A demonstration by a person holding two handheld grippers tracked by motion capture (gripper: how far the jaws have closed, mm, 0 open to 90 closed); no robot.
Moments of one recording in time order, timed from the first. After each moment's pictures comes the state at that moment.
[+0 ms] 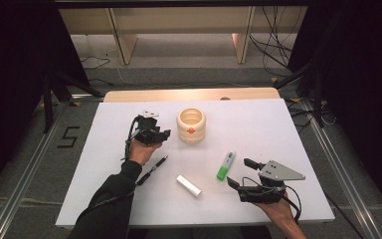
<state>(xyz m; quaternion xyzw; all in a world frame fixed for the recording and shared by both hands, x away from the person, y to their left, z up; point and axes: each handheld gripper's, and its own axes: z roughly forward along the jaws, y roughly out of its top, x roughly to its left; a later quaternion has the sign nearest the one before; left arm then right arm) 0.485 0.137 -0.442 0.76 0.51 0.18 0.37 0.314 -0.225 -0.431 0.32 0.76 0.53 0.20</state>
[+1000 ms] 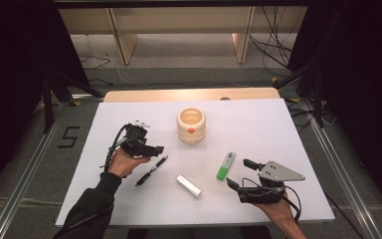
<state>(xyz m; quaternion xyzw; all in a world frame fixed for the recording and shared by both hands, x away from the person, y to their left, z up) 0.441 0.160 -0.425 0.81 0.48 0.12 0.33 0.313 -0.225 -0.431 0.31 0.76 0.53 0.20</state>
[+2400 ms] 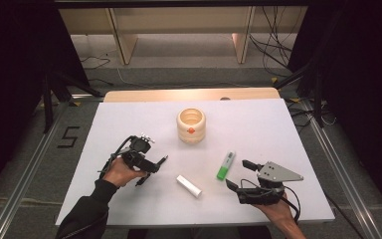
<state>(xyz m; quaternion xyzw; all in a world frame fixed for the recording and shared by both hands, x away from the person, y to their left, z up) 0.424 0.155 -0.445 0.86 0.45 0.08 0.21 0.313 -0.223 -0.433 0.31 0.77 0.53 0.20</state>
